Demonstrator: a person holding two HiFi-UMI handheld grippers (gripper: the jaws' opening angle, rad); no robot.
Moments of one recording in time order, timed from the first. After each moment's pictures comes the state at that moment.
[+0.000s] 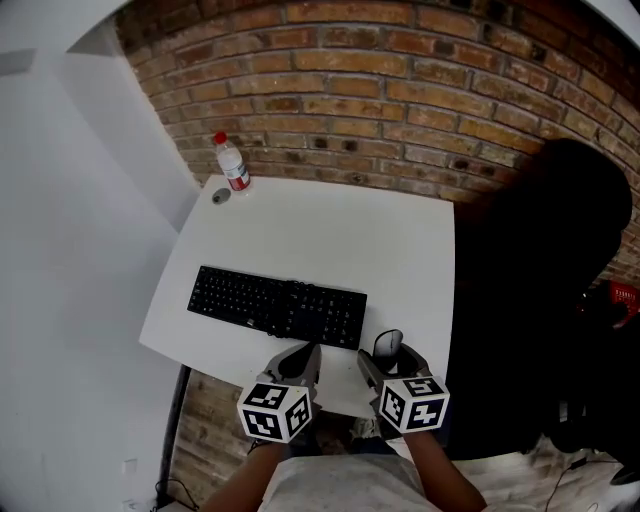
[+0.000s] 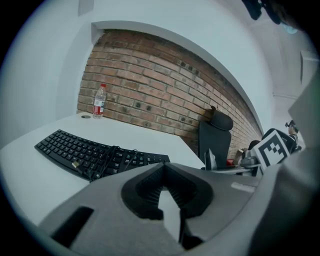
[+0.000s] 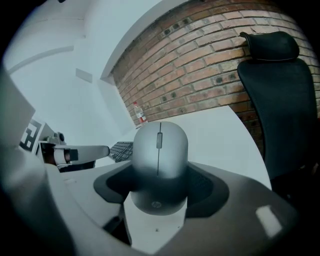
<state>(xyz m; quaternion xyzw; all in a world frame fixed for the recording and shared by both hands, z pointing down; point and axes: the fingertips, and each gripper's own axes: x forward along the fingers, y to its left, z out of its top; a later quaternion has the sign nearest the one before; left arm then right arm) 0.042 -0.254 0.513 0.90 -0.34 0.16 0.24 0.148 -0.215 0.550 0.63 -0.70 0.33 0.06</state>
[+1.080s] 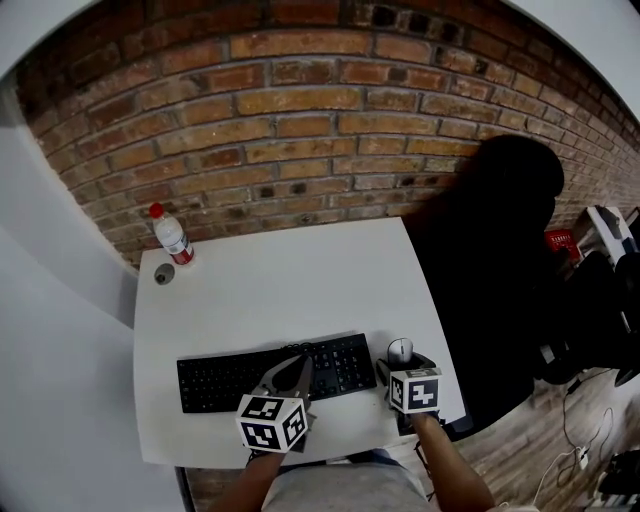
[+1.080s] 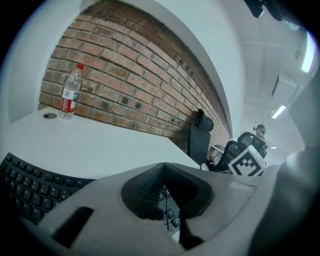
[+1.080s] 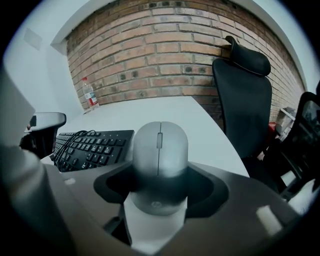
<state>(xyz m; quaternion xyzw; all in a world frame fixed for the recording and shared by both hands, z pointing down) 0.034 -0.379 0.516 0.94 -0.16 0.16 0.25 0.187 -0.257 0.606 0.77 -0.47 0.39 0.18</state>
